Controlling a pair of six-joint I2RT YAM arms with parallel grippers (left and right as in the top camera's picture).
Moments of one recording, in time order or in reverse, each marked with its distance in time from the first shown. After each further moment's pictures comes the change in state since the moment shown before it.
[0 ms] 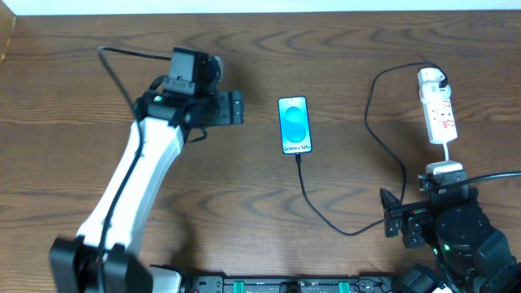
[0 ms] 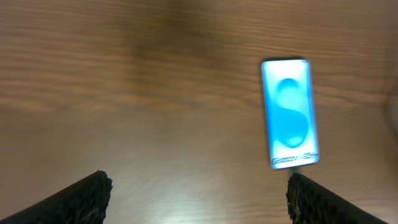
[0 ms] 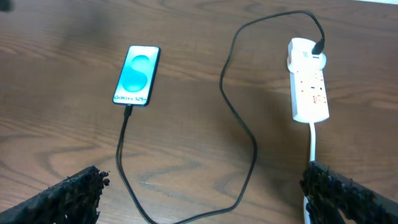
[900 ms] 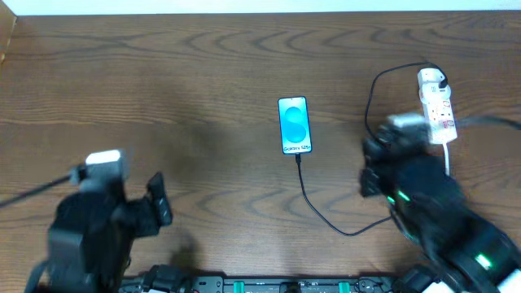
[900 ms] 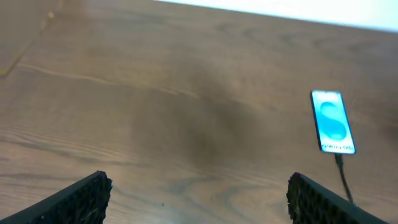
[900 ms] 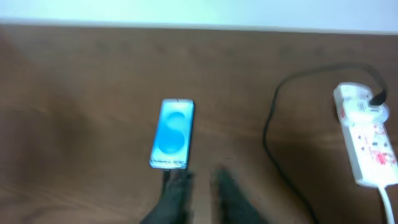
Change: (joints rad) left arm 0.000 -0.840 0.000 -0.479 -0.369 0.010; right arm 0.000 0.278 -0.022 0.436 -0.025 0.020
